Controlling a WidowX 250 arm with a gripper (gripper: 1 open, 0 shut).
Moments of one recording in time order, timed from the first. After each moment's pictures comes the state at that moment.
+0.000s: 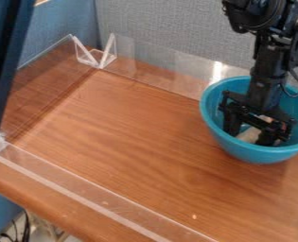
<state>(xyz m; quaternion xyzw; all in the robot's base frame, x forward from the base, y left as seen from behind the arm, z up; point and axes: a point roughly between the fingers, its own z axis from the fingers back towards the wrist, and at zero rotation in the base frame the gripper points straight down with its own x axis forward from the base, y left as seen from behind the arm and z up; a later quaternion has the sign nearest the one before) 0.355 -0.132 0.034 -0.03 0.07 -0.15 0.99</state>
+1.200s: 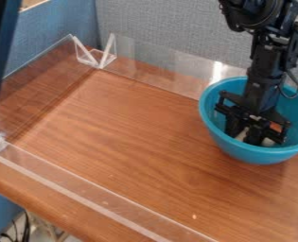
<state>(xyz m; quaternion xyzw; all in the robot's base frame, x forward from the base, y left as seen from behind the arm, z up) 0.345 -0.127 0.040 -0.02 0.08 -0.18 0.98</state>
